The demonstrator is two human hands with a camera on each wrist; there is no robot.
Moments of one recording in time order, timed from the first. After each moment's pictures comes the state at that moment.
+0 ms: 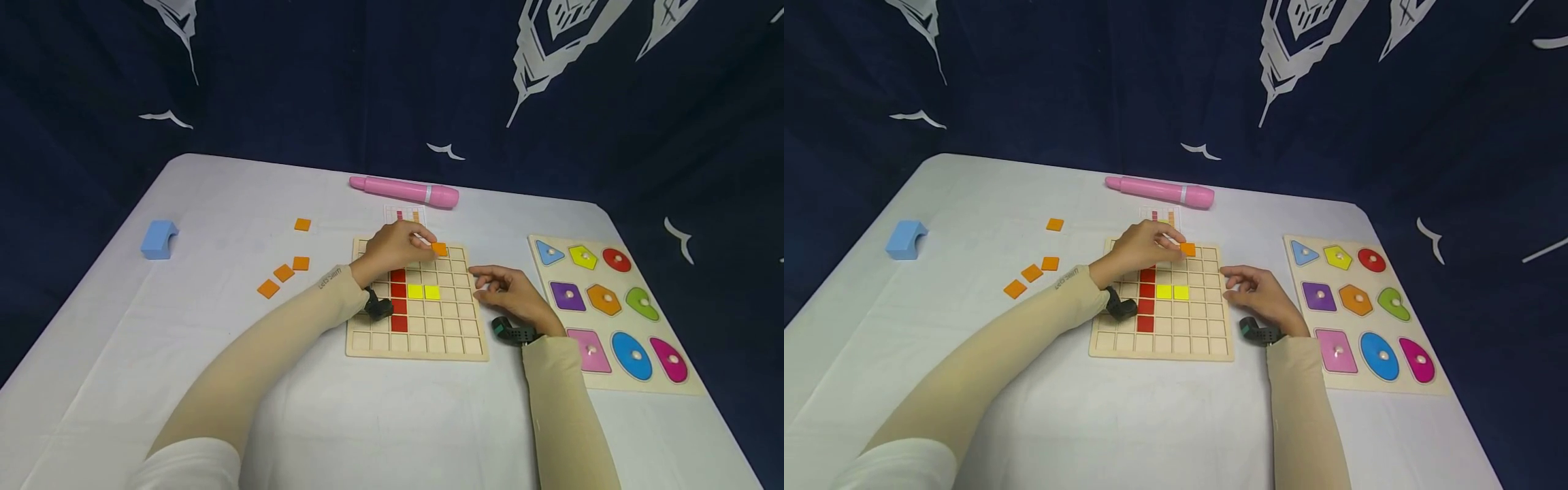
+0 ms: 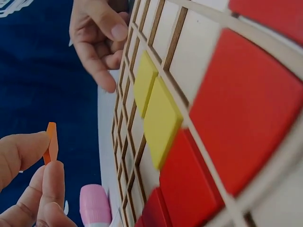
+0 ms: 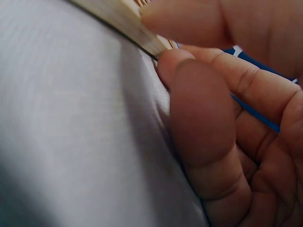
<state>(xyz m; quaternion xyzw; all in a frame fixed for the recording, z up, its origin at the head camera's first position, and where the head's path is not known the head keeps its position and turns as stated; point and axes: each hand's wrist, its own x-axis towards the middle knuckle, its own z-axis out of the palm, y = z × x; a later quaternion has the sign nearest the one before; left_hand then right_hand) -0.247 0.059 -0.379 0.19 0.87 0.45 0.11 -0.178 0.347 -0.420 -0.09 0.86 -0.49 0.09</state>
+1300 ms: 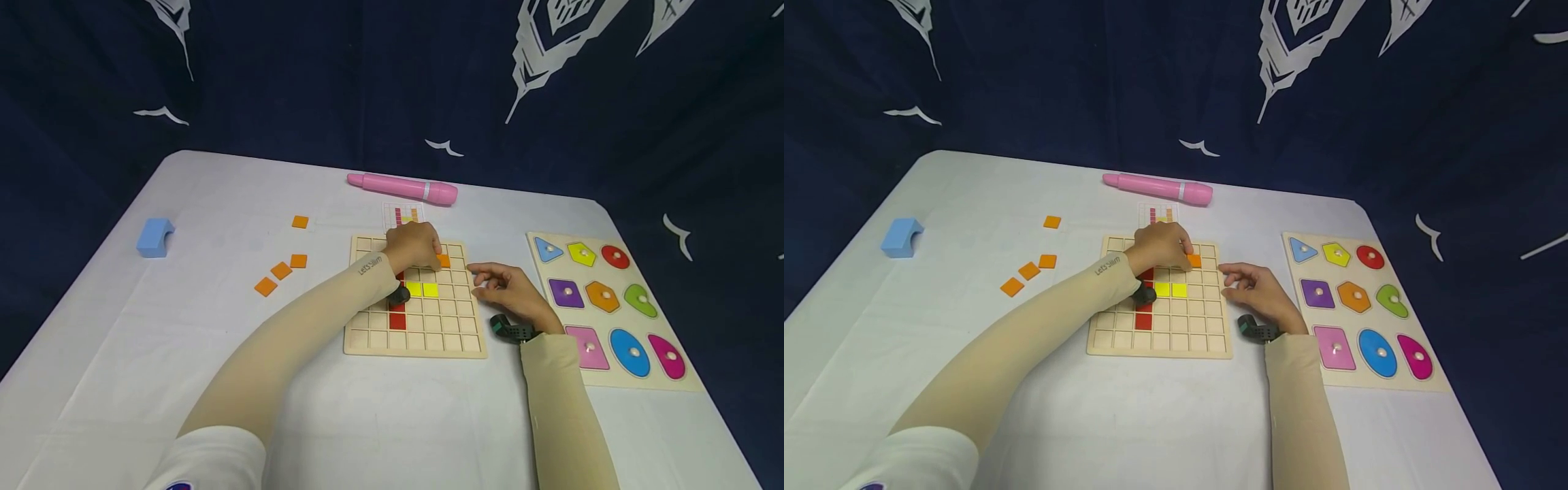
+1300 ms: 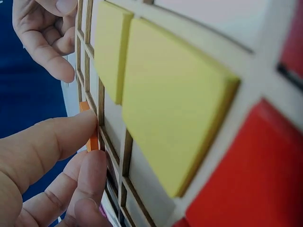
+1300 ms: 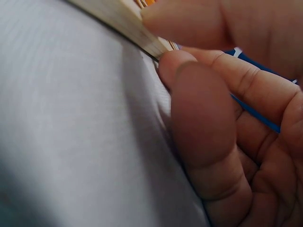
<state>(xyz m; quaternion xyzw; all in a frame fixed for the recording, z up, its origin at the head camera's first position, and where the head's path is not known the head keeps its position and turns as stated) -0.261 0.104 -0.378 0.20 0.94 0.24 0.14 -0.179 0.347 -0.423 -0.10 0.86 -0.50 0.08</state>
